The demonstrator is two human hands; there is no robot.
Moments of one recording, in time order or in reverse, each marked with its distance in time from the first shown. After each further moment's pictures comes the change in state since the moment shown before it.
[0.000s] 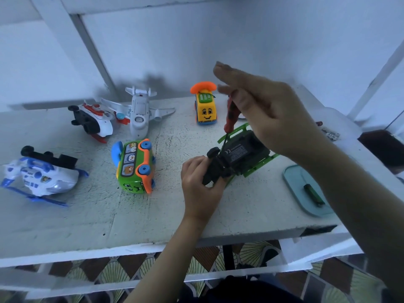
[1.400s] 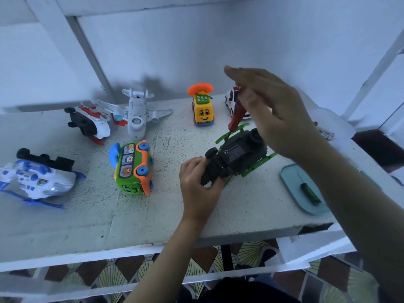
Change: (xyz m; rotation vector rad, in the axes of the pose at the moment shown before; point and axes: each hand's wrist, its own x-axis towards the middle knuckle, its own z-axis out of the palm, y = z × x) left_hand -0.002 -0.001 -0.001 -0.008 -0.014 -0.018; right_hand -0.004 0.006 -0.005 -0.219 0.116 -0.018
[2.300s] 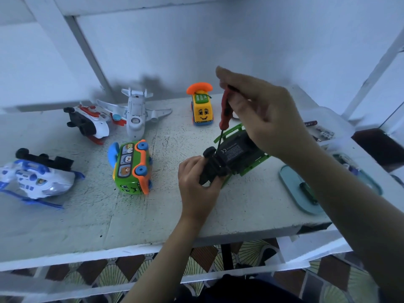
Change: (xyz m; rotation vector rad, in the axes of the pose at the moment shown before) left_hand 0.002 0.003 -0.001 0.013 0.010 -0.017; right_hand -0.002 -0.002 0.010 0.210 0.000 -0.015
